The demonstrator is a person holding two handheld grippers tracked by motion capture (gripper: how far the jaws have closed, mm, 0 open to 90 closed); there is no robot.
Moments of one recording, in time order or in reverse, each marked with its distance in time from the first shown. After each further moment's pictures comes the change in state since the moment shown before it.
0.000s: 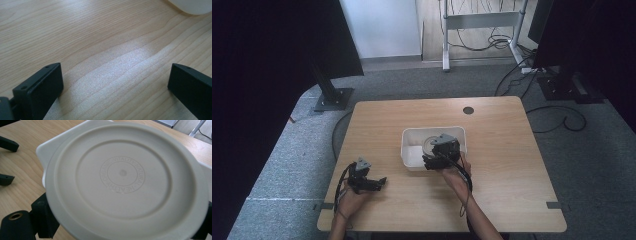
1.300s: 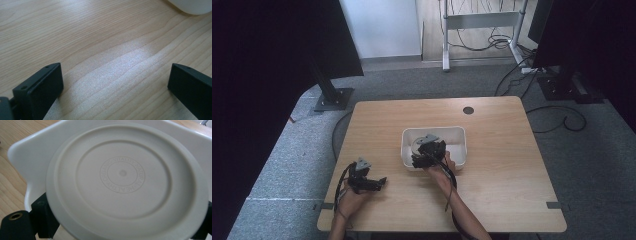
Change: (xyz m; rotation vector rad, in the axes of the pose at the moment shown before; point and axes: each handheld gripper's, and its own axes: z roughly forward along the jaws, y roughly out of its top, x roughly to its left) left arm 0.000 0.000 0.000 0.001 -0.002 0.003; right arm 0.020 0.002 0.061 0.043 -0.006 -0.005
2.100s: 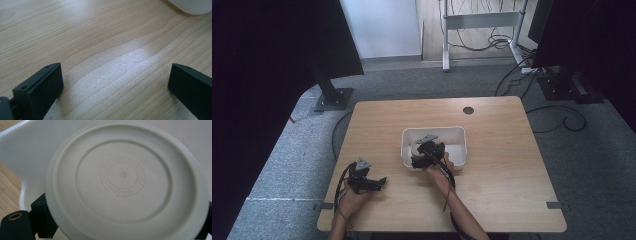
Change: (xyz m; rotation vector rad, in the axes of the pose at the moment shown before) left arm 0.000 0.000 0.000 0.000 -0.001 -0.001; right arm -0.001 -0.001 0.009 0.059 0.029 0.043
